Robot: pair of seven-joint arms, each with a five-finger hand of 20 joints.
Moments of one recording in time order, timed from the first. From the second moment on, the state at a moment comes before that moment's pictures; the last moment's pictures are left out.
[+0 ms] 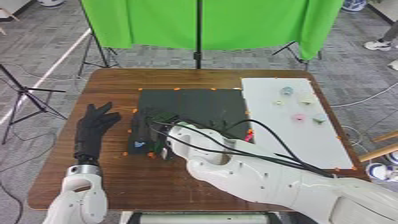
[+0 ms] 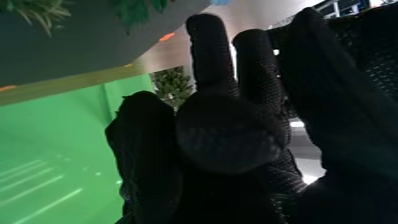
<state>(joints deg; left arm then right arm) 109.8 -75.3 -94.8 -104.1 64.8 7.4 12.8 -47.8 -73.3 15.8 -87.7 -117.6 0.0 17.6</state>
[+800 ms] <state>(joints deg) 114.0 -75.9 -98.0 -106.1 66.3 6.0 11.8 -41.2 -49.3 37.1 -115.5 -107.9 -34.4 29.7</state>
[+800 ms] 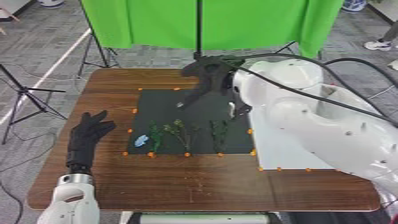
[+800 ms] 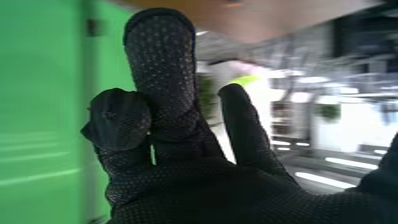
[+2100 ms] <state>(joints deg) 114.7 -77.7 -99.9 -106.5 67.1 3.7 10.0 -71.4 -39.5 58.6 -100.7 -119.5 -24.4 44.8</state>
